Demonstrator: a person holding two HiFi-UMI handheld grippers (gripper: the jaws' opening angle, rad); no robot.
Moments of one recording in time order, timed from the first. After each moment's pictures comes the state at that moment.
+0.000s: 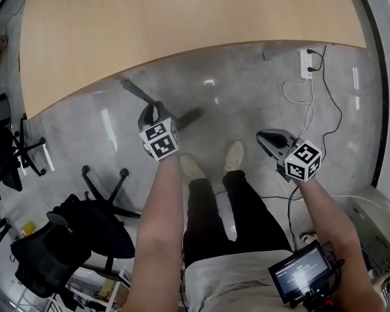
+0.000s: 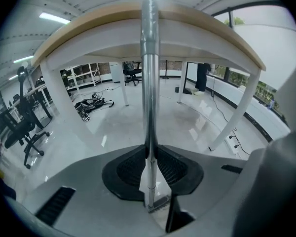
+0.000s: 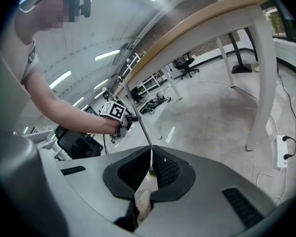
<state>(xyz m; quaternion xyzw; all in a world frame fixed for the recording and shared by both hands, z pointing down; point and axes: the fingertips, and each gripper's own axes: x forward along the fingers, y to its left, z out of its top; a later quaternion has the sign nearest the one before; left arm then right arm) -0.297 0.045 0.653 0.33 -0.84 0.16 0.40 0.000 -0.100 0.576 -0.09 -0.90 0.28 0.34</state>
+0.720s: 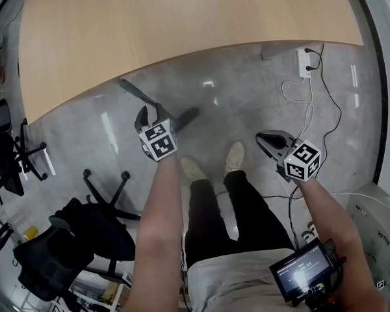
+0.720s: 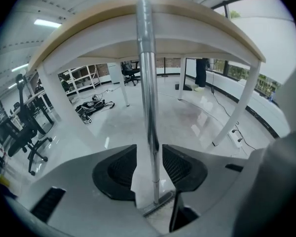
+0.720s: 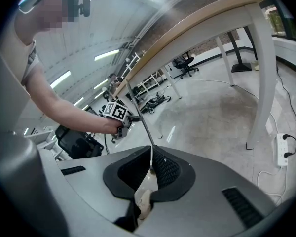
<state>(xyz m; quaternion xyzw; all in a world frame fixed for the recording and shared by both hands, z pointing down) -0.308 0.049 0.661 0.32 -0.84 0.19 0.38 0.001 -0.098 0.578 -0.09 -0.89 0.28 0.34</state>
